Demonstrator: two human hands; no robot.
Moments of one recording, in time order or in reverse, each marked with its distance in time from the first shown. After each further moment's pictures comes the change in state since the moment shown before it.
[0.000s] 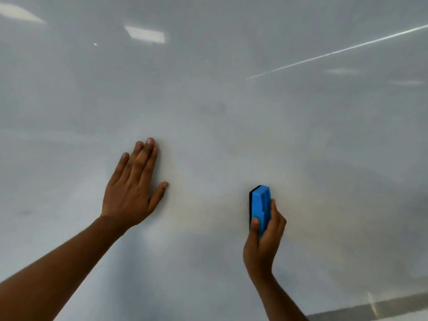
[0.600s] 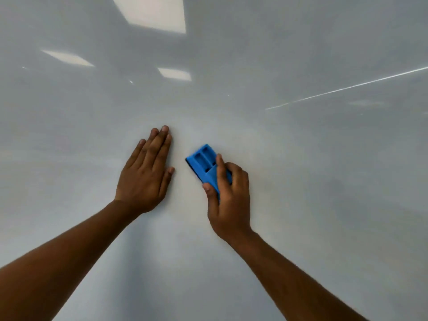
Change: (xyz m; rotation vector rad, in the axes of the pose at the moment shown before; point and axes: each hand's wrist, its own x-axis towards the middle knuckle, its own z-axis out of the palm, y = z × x) left_hand 0.084 -0.067 -0.038 0.056 0.087 0.040; right_hand 0.072 -0.173 0.111 -0.095 -0.171 -0.699
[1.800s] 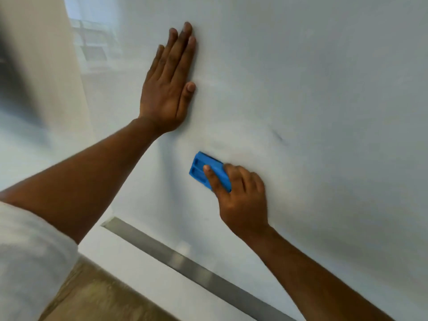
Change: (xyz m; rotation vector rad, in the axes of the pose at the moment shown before) left_hand -0.156 -0.225 -0.067 0.097 -0.065 -0.160; right_hand -0.175 -0.164 0.193 -0.022 -0.182 -0.443
